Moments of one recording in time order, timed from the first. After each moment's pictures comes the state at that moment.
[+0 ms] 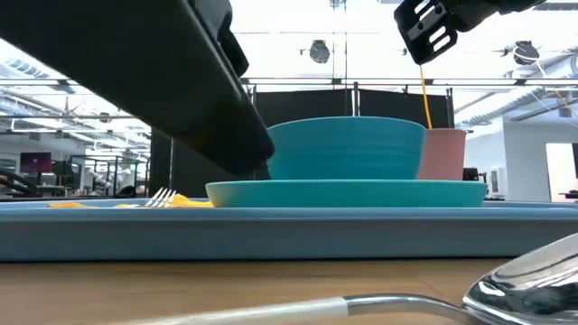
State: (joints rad) left arm -0.67 2.08 1.36 -0.07 -0.20 -0.44; right arm 0.58 1.53 0.74 0.42 0.19 0.23
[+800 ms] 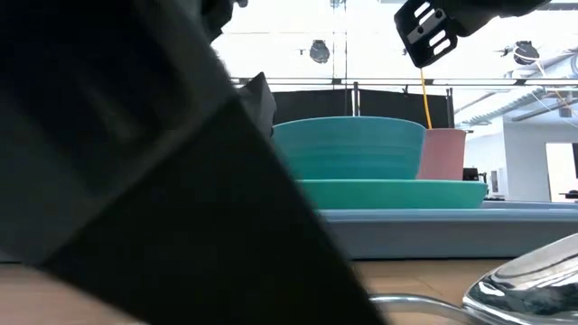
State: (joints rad) left arm -0.65 2.21 1.37 0.06 -0.20 -0.48; right arm 0.58 1.54 0.74 0.42 0.19 0.23
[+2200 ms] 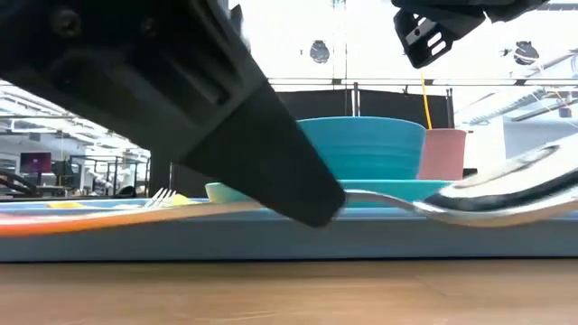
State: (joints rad) left arm -0.67 2.14 1.36 0.01 -0.37 -0.48; right arm 0.58 1.53 0.74 0.42 0.26 0.22
